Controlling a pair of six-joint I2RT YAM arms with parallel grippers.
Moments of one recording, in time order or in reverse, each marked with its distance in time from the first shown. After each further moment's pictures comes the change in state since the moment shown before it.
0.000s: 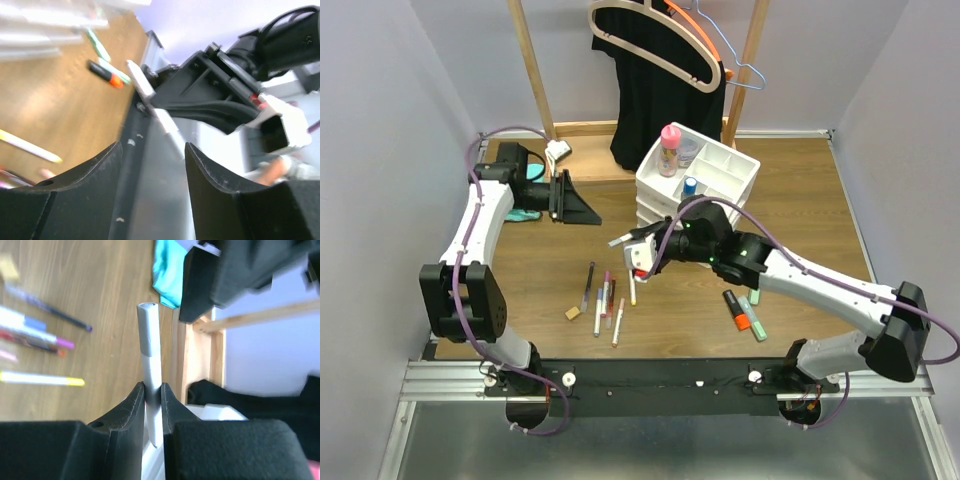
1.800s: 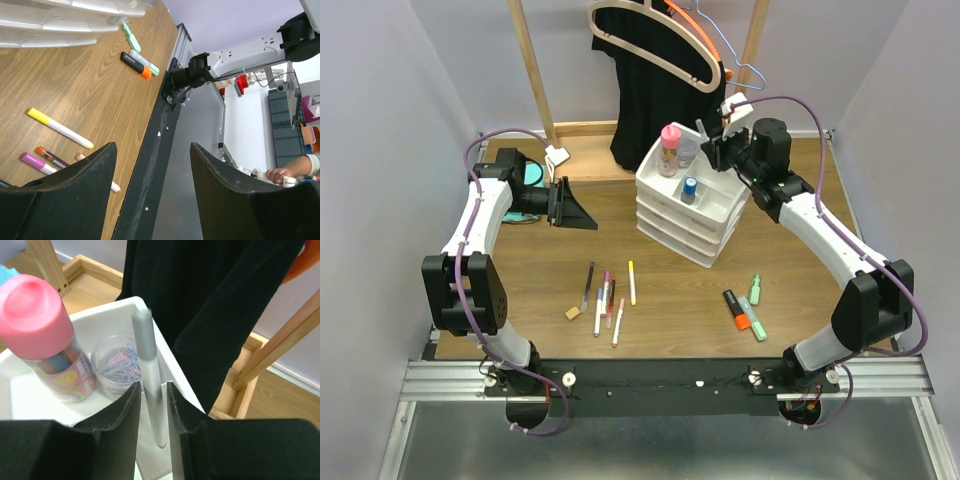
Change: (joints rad) left arm 0.047 0.057 0.034 -0.107 -0.098 0.221; right arm -0.612 0.179 0.186 0.232 0.101 0.987
